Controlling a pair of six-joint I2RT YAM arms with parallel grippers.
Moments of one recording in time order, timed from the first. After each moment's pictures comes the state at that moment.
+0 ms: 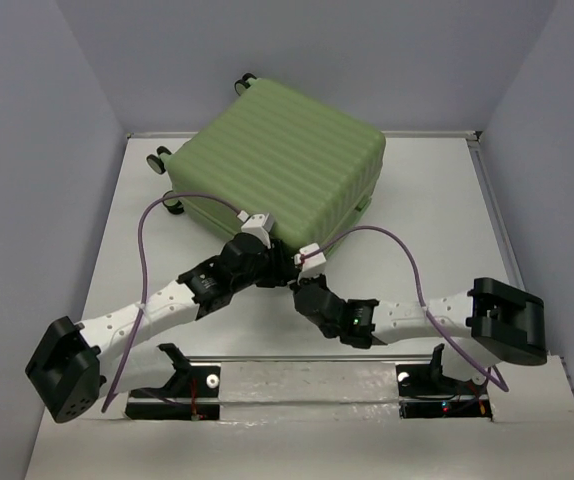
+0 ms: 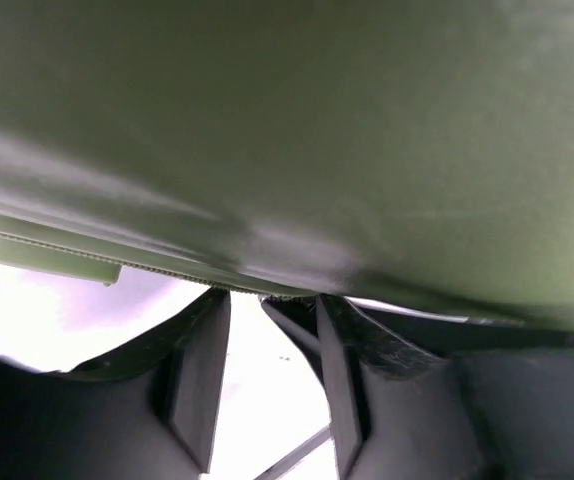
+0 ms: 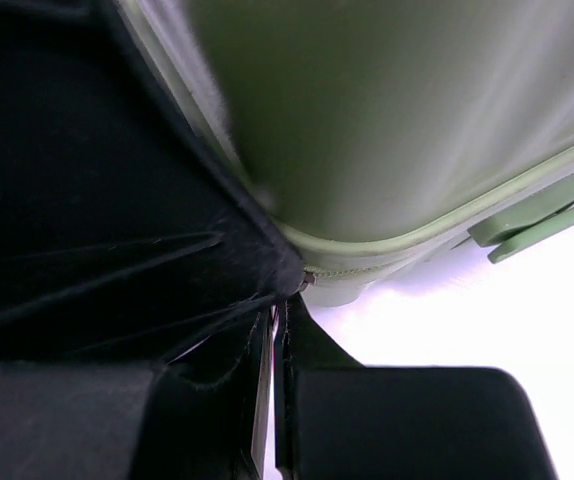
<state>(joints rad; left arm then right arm) -0.83 1.12 0.64 -0.08 -0.05 -0.72 1.29 1.47 0.70 0.31 0.71 0.44</state>
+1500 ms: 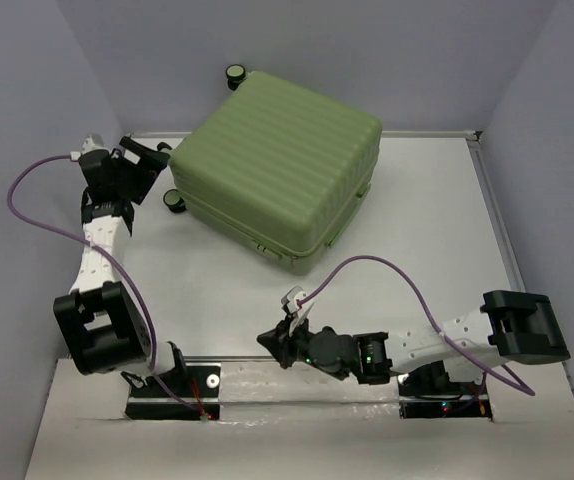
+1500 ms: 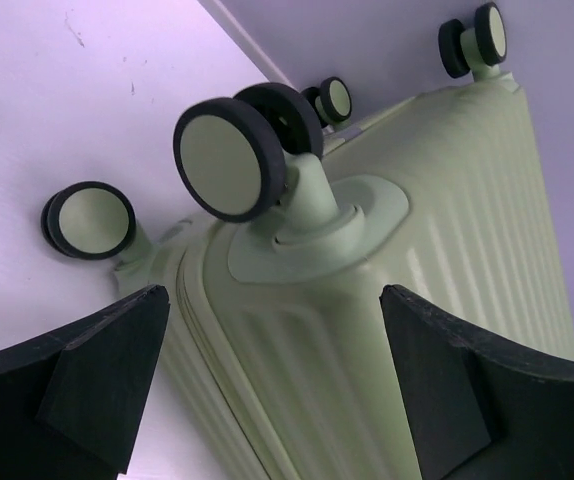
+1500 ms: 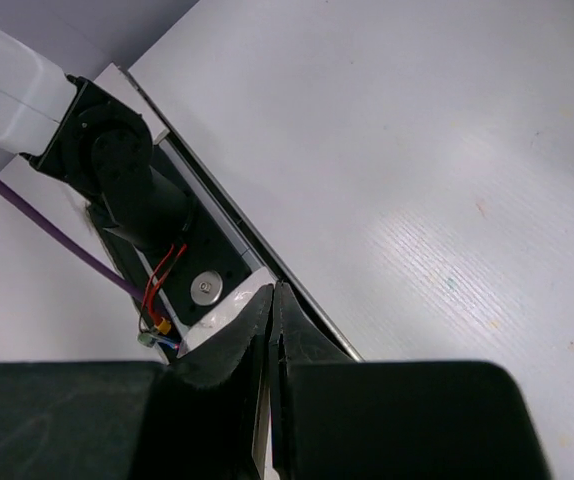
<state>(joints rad) 0.25 1.37 1.07 -0.06 0.29 -0.80 1.58 1.39 0.63 0.52 0.55 0.55</state>
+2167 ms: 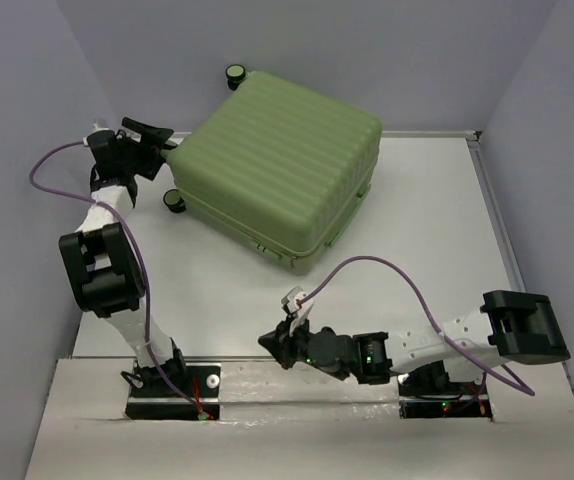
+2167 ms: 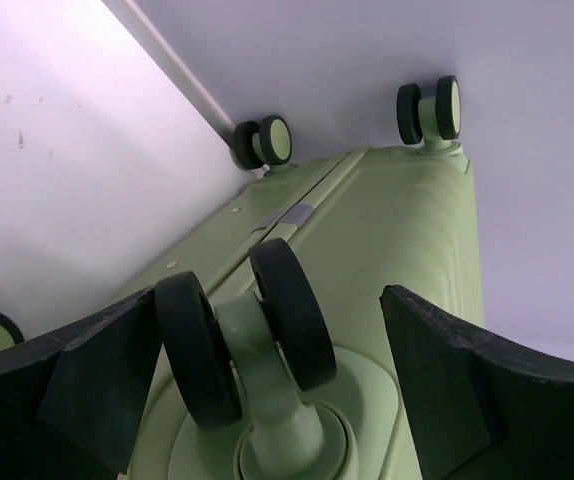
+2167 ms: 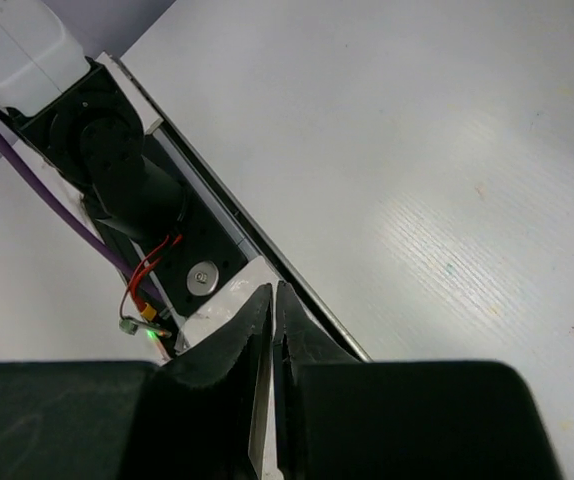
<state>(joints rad) 0.26 1.78 1.31 0.16 0.42 -1.03 1.58 1.40 0.62 0.50 0.54 0.58</state>
